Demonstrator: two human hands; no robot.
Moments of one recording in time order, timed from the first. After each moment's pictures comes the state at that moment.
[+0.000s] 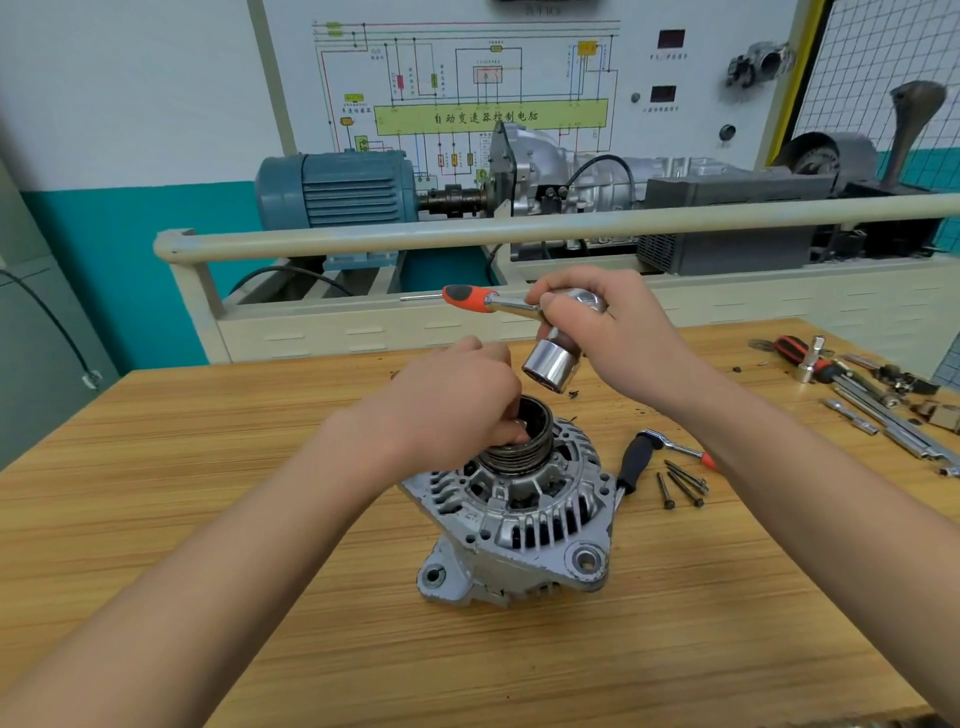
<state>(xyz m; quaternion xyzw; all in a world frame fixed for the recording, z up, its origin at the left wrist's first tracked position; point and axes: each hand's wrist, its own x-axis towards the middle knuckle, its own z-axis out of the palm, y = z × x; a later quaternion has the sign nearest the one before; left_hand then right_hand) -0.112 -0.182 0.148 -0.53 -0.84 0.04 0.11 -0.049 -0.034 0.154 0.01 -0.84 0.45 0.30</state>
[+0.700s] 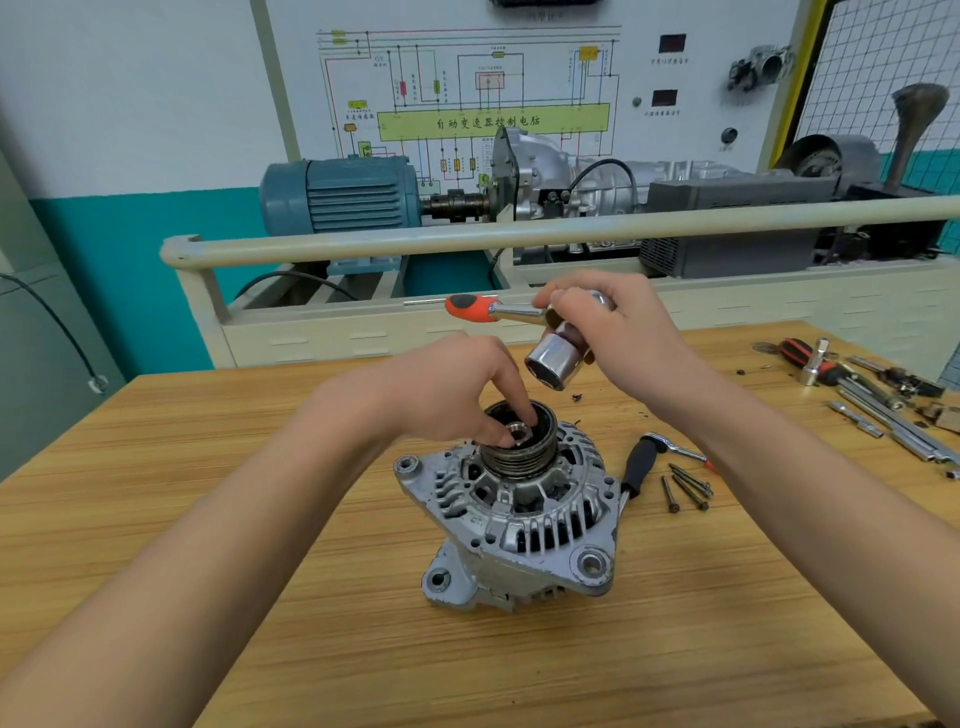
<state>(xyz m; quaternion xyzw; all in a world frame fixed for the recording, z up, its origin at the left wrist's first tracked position) -0.124 -0.187 0.165 -0.54 -0.83 -0.10 -0.03 -0.050 -0.036 0.154 -0.02 -0.81 0.48 0.32</state>
